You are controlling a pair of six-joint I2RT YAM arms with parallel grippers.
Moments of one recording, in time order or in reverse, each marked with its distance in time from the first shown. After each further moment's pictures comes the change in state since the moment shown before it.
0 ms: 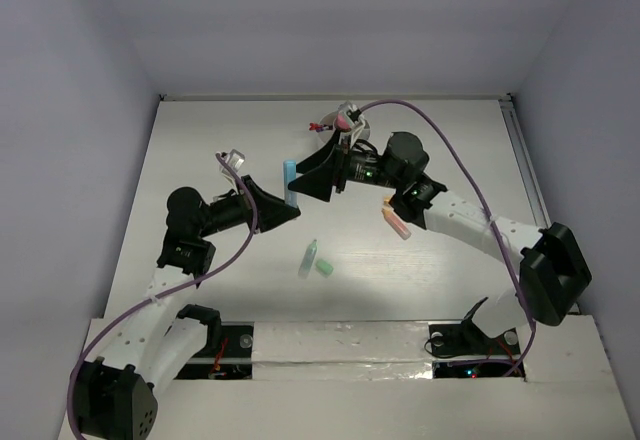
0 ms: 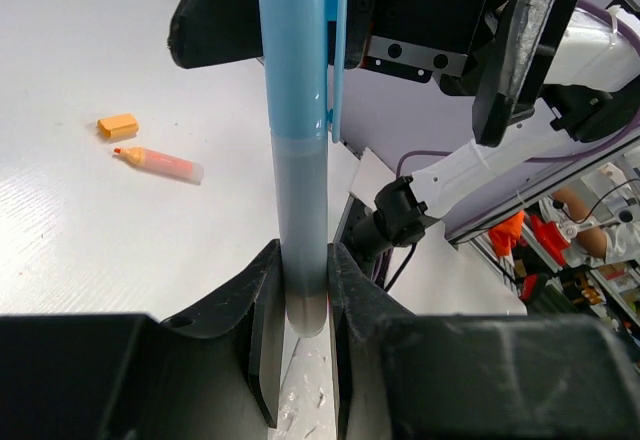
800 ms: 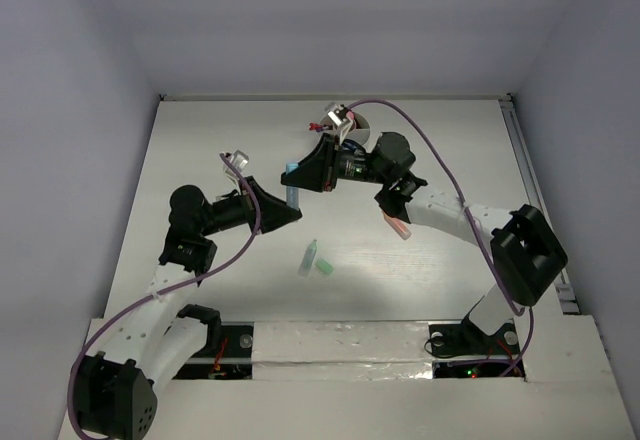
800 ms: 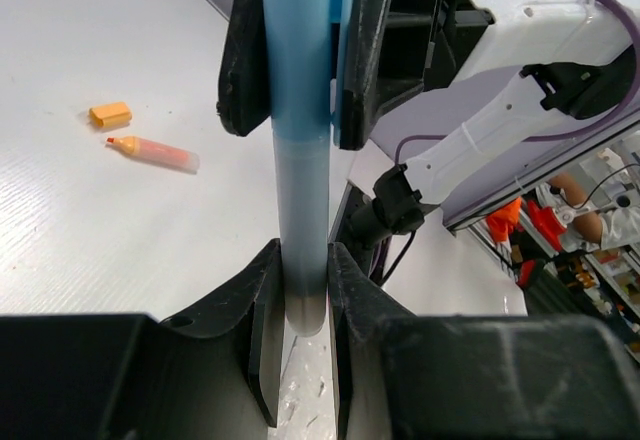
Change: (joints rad) left arm -0.004 0.025 0.000 0.002 0.026 0.015; right arm -0.001 0.148 0.039 0.214 -0.086 0.167
